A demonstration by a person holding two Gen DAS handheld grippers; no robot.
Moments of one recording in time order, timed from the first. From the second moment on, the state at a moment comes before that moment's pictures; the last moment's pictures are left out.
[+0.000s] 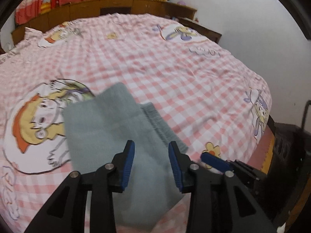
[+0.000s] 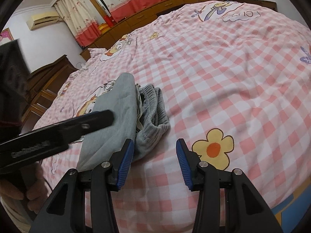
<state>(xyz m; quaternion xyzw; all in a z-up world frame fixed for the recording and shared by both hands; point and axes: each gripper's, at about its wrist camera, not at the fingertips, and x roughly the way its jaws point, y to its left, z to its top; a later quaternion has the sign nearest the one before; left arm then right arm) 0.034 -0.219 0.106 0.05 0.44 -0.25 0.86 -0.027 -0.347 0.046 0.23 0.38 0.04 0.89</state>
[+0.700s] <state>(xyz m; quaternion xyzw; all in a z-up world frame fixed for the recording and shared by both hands) 0.051 -0.106 0.050 -0.02 0.49 -0.19 0.85 0.045 -0.296 0.051 0.14 0.44 0.05 0.89</state>
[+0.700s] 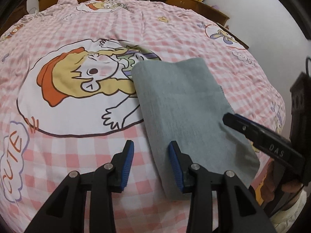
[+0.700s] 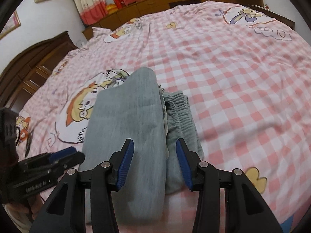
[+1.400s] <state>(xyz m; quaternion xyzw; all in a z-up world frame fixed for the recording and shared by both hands) 0.051 -0.100 0.058 -0.05 0.46 -0.22 0.86 0.037 -0.272 0.095 0.08 0.37 0.04 0.93</state>
